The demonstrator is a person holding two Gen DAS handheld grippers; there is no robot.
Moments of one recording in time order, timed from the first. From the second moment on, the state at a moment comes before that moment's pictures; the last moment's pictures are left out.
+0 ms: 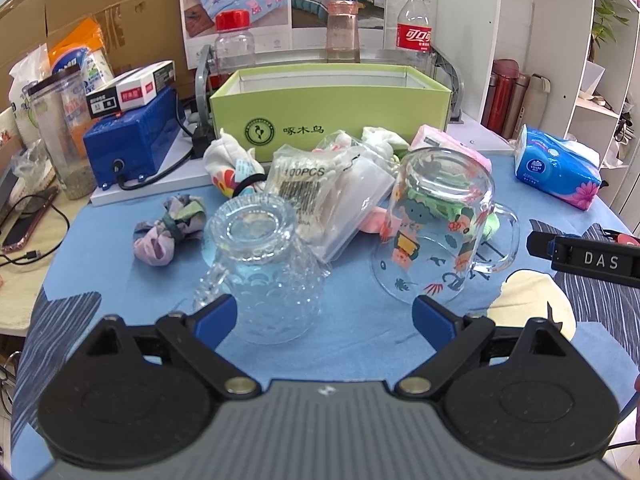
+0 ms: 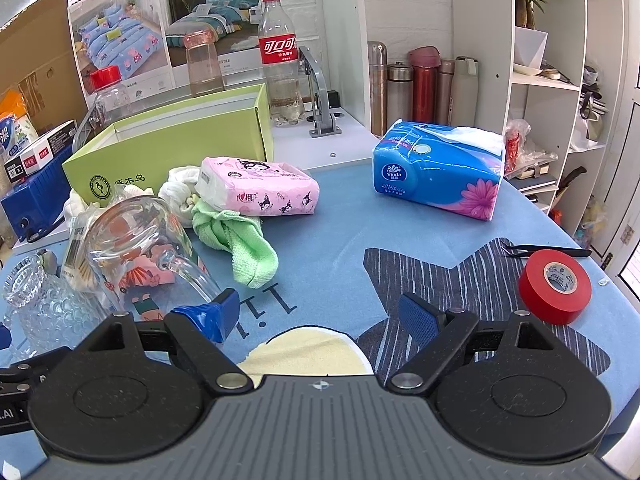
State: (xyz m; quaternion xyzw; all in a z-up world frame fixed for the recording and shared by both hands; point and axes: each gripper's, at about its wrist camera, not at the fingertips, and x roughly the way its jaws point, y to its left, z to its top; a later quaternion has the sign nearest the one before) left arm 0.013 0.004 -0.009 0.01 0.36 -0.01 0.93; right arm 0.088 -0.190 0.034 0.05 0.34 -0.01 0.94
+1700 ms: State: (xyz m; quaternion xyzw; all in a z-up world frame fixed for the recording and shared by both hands) left arm 0.092 0.183 0.020 -0.08 0.35 0.18 0.92; right arm 0.236 -0.193 0.030 0.00 0.43 0.02 0.90
